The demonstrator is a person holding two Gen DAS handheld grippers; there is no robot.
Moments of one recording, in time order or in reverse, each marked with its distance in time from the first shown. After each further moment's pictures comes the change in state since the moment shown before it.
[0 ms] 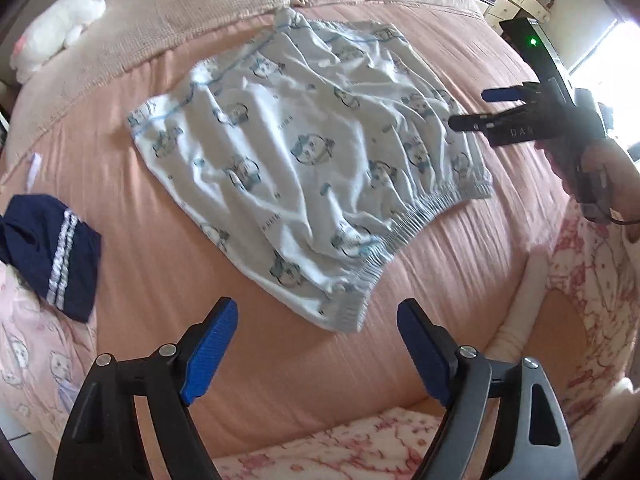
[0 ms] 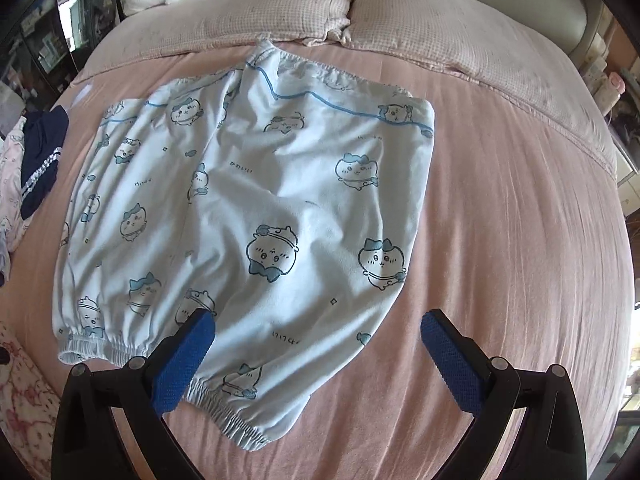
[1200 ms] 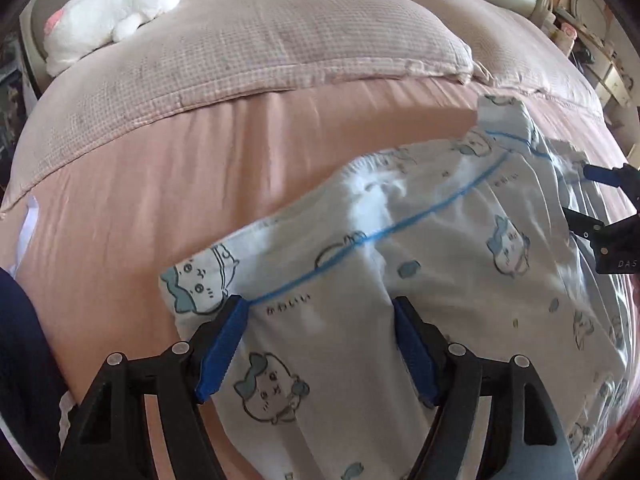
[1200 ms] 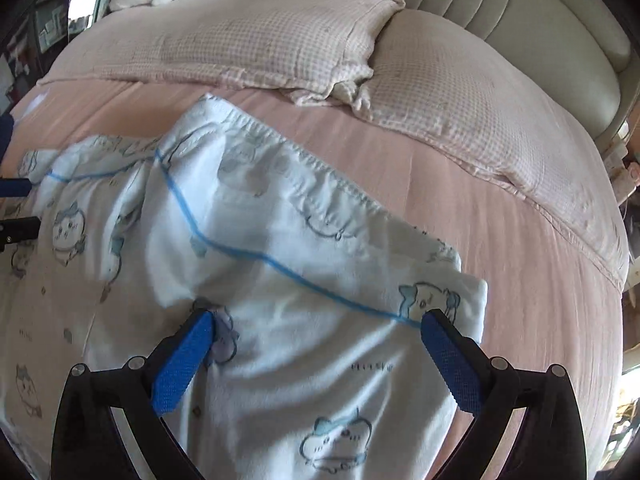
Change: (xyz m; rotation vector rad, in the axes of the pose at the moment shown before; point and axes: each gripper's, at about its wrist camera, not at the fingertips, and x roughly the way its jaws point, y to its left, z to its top) left arm 0.087 0.122 0.159 -0.252 -0.201 0.166; right arm 0.088 -0.006 0.127 -0.102 -0.187 -0.127
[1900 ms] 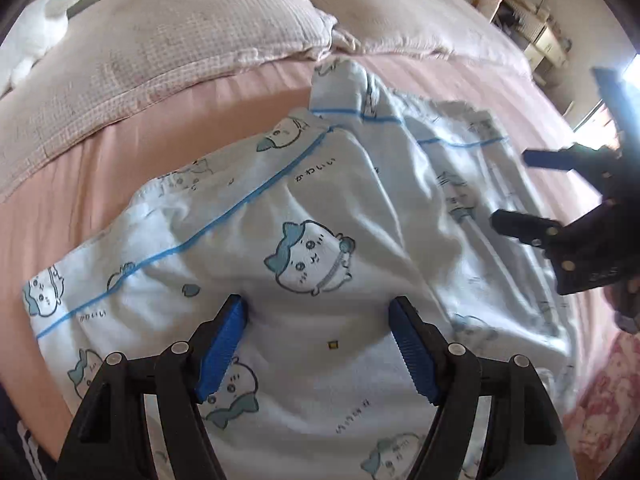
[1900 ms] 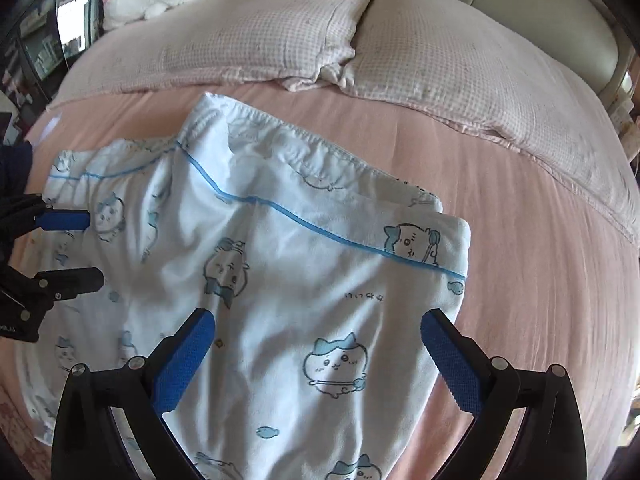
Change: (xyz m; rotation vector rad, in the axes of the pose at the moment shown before) left arm -0.021 -0.104 -0.005 0.231 0.049 -0.136; right arm -0.029 -0.015 -0.028 0.062 0.084 0.086
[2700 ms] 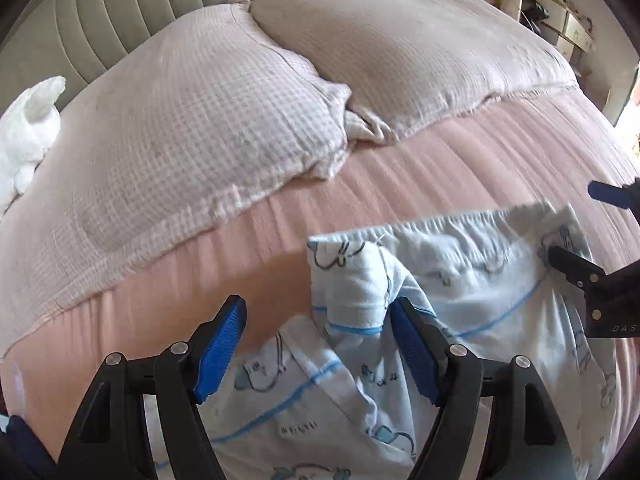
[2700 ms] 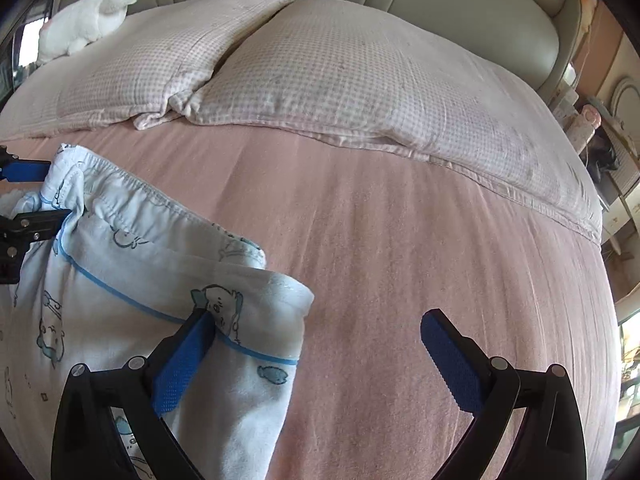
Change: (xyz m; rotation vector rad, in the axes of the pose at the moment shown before) left arm 0.042 -0.020 0.108 0.037 -0.107 0.200; right arm 0.031 -0.088 0.001 0.137 -0.135 -0.183
